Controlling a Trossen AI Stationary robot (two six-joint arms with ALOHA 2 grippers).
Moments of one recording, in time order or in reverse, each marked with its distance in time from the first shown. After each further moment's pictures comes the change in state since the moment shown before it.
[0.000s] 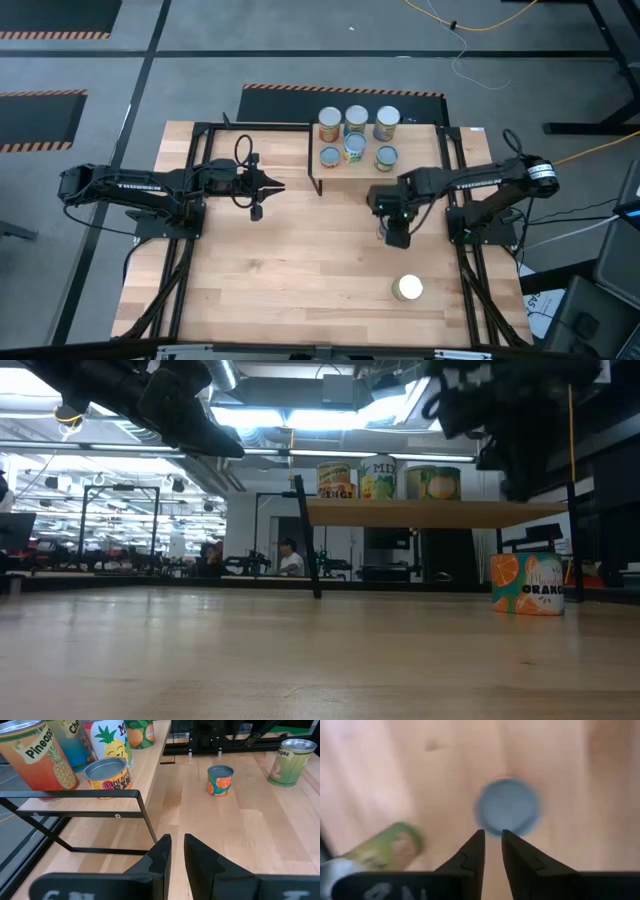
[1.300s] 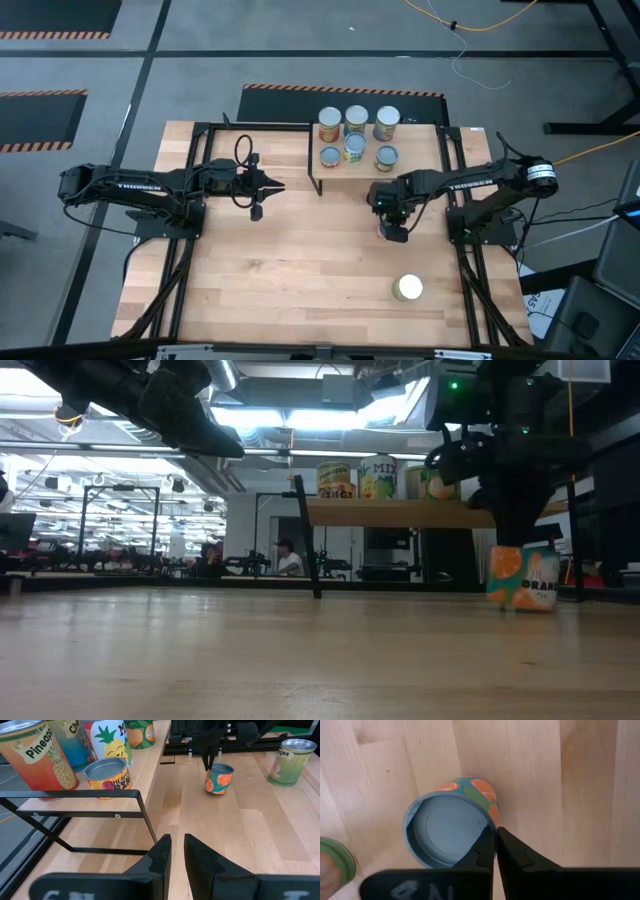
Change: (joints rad) left arm 0.000 0.000 0.000 0.000 0.000 0.000; right arm -0.093 0.000 -0.221 0.241 0.091 -0.167
